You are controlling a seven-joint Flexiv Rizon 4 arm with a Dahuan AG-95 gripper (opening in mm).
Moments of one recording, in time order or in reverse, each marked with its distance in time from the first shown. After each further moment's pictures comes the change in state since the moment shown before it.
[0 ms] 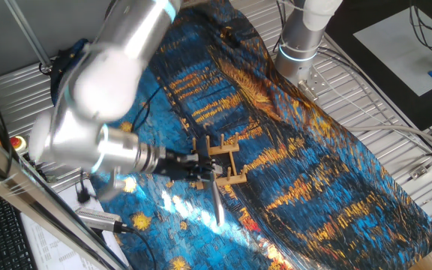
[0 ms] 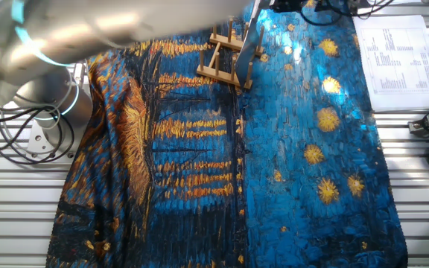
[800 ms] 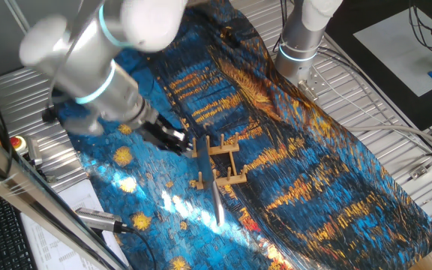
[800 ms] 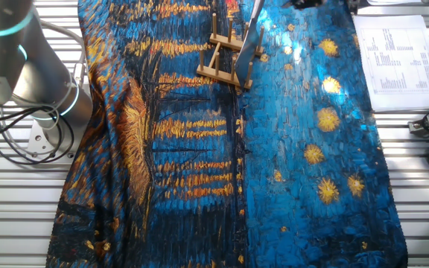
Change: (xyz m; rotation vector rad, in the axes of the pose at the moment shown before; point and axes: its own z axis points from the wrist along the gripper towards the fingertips) arm 0.033 -0.013 -0.093 0.340 -0.139 0.399
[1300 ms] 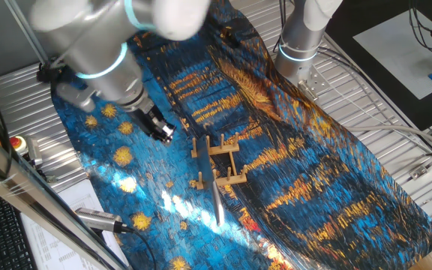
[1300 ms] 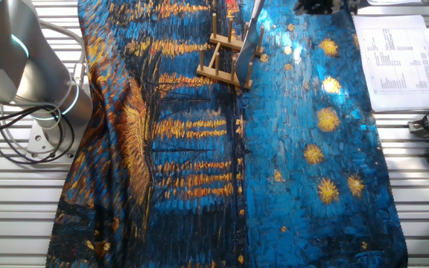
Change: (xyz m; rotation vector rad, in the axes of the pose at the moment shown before) arm 0.009 -0.033 -0.022 0.192 -0.097 0.262
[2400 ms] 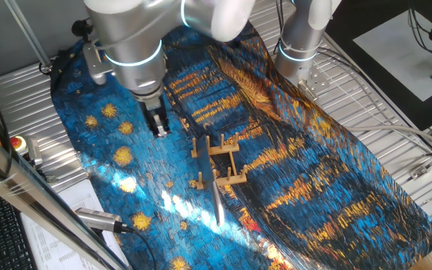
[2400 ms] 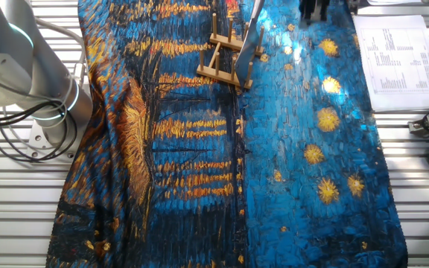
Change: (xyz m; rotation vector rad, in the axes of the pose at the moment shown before) arm 0.007 -0.044 0.004 0.159 -0.149 0.535
